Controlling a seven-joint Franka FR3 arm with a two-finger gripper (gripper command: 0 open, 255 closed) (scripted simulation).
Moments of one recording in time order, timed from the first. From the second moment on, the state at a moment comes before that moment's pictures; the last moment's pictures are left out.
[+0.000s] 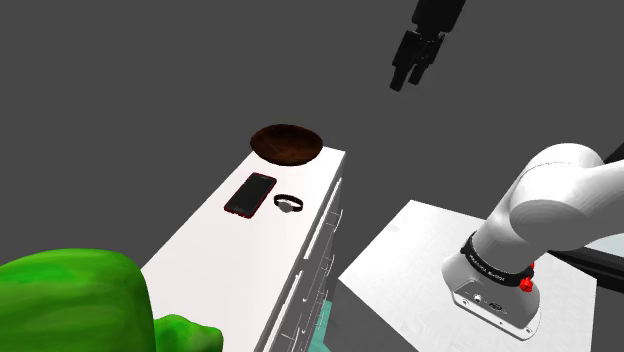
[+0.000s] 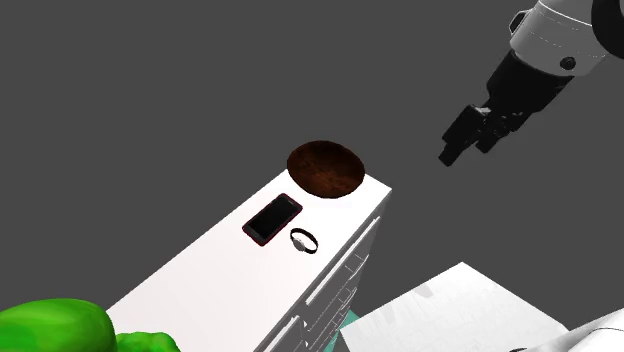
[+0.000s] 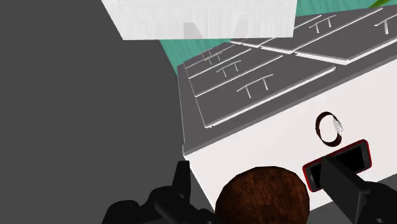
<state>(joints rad) -0.01 -0.82 -0.05 -2.42 0.11 1.69 -0.08</state>
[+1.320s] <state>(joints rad) 0.08 -0.39 0.36 -2.41 0.11 2.11 0.24</state>
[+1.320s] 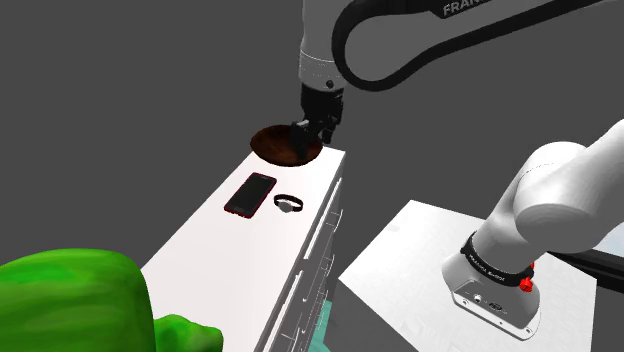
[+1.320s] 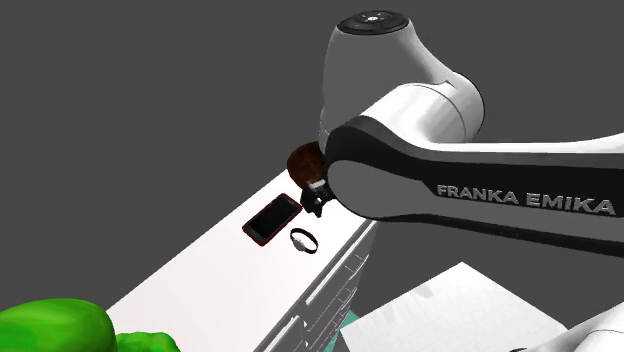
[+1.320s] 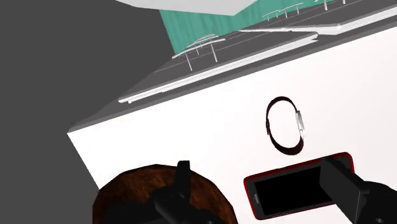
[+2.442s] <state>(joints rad) 0.08 0.03 0.54 -2.28 -0.18 2.32 0.56</state>
